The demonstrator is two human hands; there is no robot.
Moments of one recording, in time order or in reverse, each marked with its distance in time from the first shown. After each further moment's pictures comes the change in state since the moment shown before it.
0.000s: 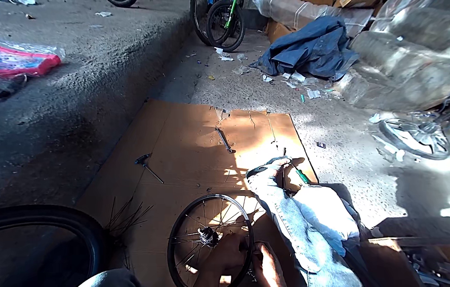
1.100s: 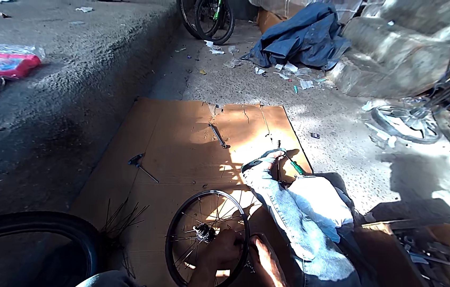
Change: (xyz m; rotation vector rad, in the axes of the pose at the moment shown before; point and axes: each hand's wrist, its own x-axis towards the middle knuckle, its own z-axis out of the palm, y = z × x) left_hand -0.001 -0.005 0.001 0.029 -0.050 0.068; right_hand 0.000 0.007 -0.004 -0.021 -0.032 -0.171
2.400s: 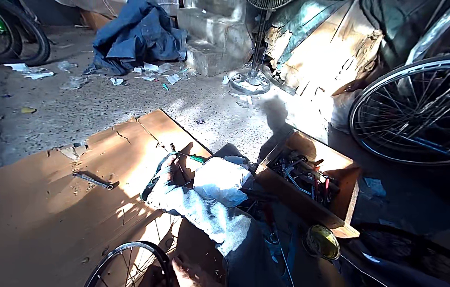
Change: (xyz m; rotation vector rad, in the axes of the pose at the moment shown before) left_hand 0.010 -0.006 0.021 -0.410 0.319 -0.005; right_hand 0.000 -0.027 -0.015 0.213 -0.112 0.142
